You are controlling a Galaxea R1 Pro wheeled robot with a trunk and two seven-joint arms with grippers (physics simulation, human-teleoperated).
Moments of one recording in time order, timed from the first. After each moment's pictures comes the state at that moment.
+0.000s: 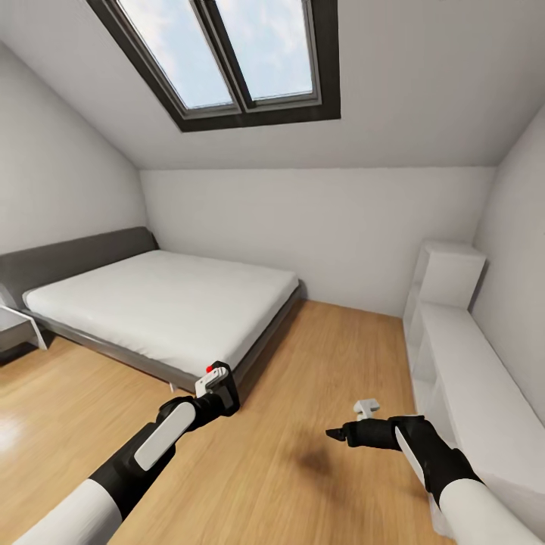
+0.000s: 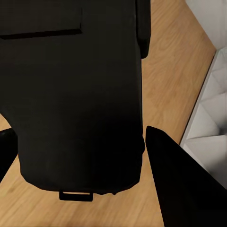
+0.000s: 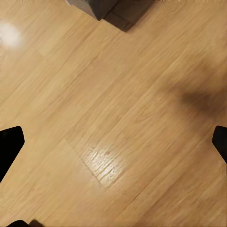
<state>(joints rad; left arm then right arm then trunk) -0.60 0.13 -0.57 -1.03 1.30 0.35 0.48 -0.62 -0.11 -0.03 -0.62 0.09 0.51 0.69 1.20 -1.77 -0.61</state>
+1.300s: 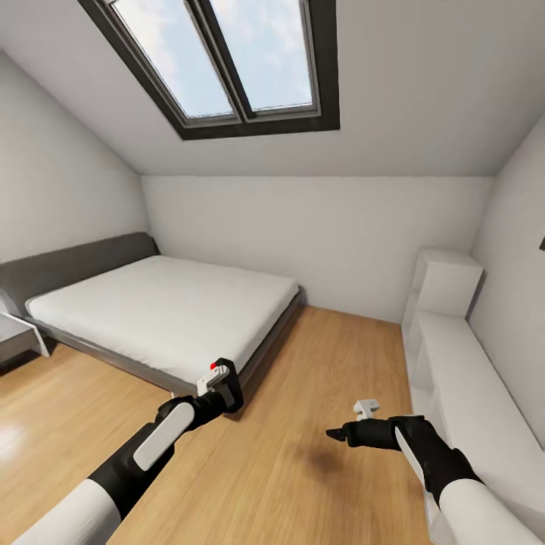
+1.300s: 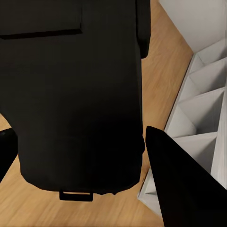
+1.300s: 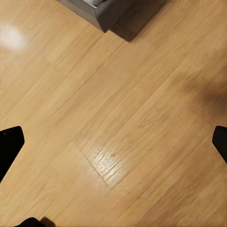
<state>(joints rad) -0.60 0.14 -0.57 -1.02 1.30 0.35 0.40 -0.62 -0.11 -0.02 -0.62 0.09 0.51 0.69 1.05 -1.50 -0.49</state>
